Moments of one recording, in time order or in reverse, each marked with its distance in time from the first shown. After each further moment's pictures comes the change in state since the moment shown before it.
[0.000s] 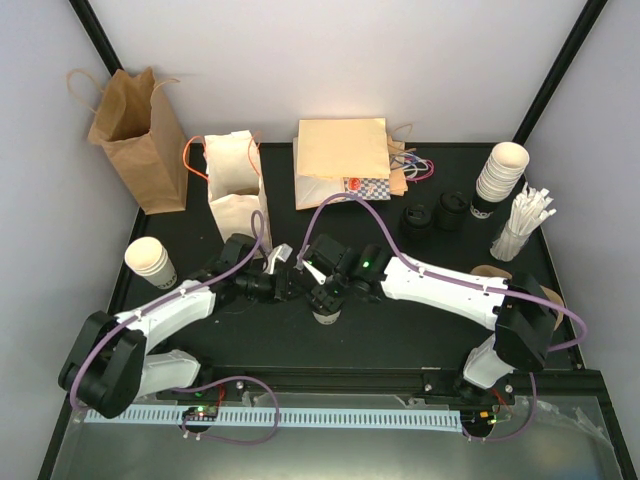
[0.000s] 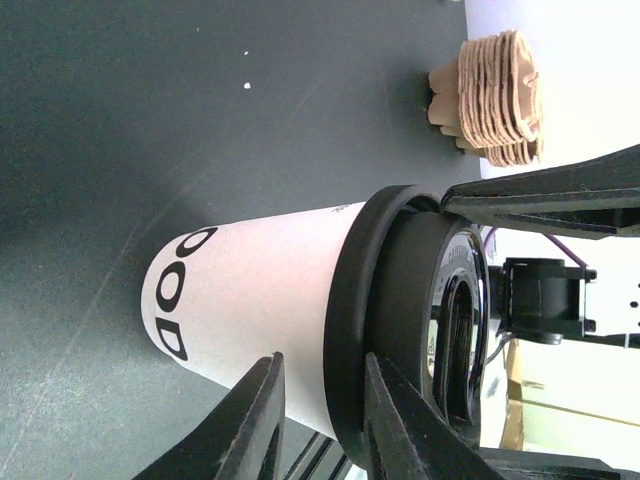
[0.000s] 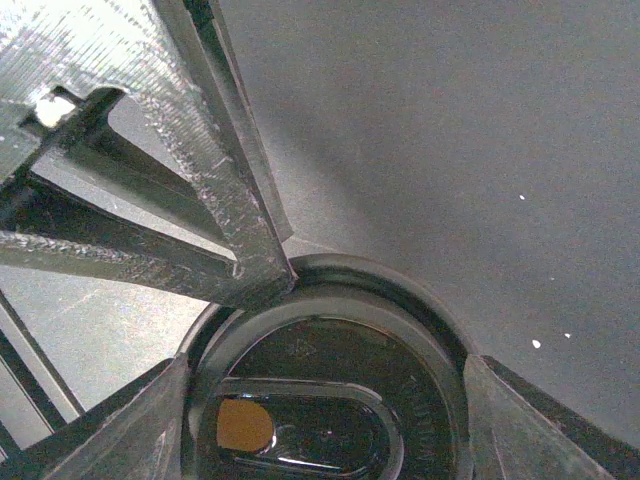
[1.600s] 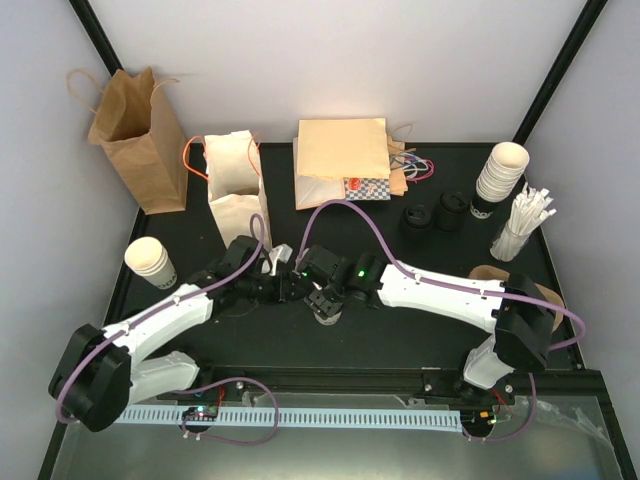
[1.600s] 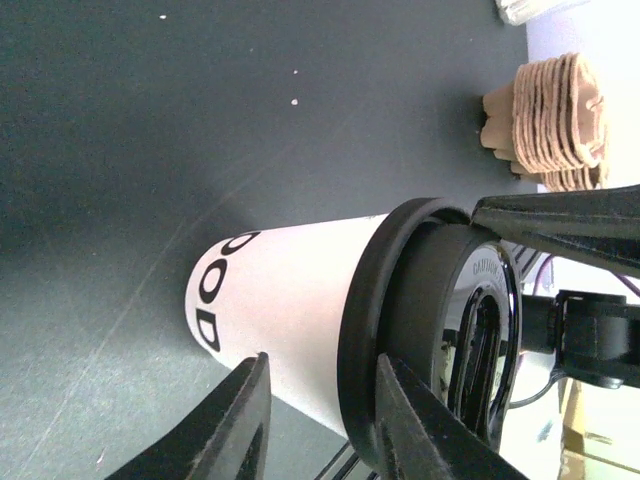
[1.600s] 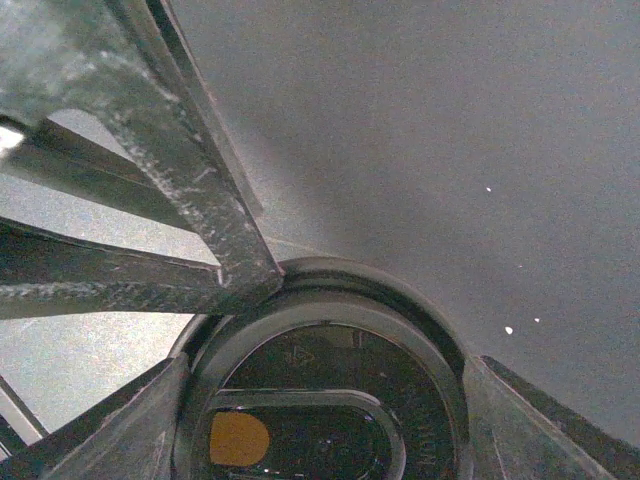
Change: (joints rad) left arm -0.084 -0.089 0.026 -0.078 -0.188 -0.054; right arm 0.062 0.000 -0.009 0.000 0.140 0.059
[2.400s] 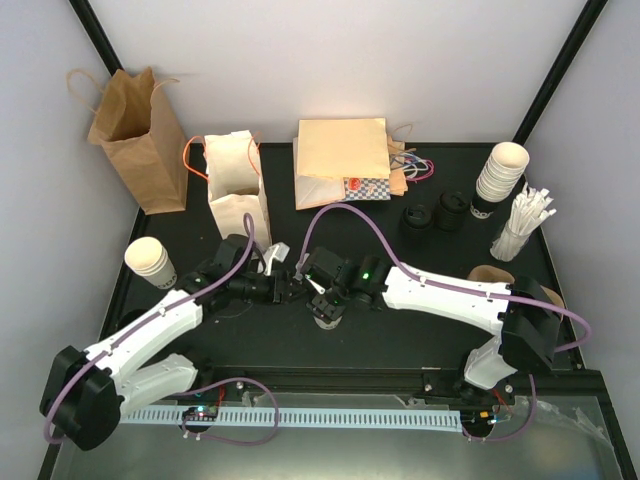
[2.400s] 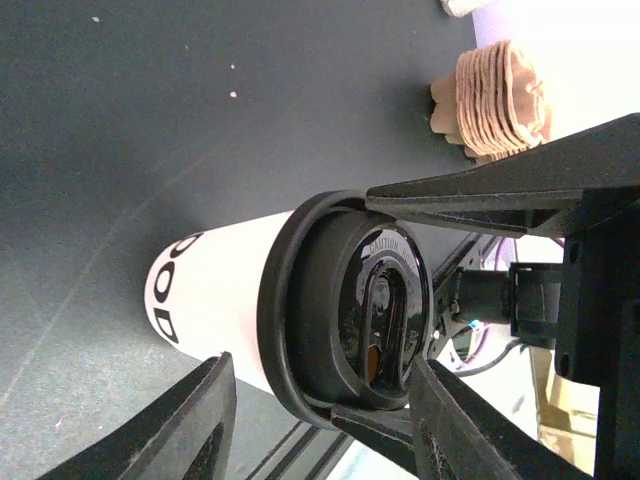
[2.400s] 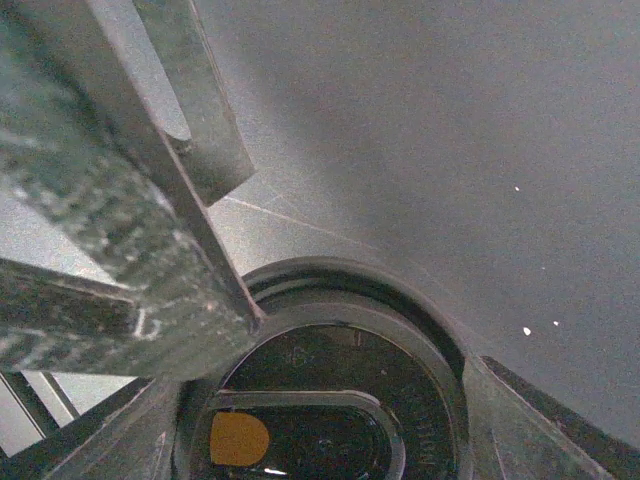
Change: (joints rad) left arm 0.009 -0.133 0.046 -0.138 0.033 0.004; right arm 0.003 -0.032 -0.026 0.001 -0.051 -0.057
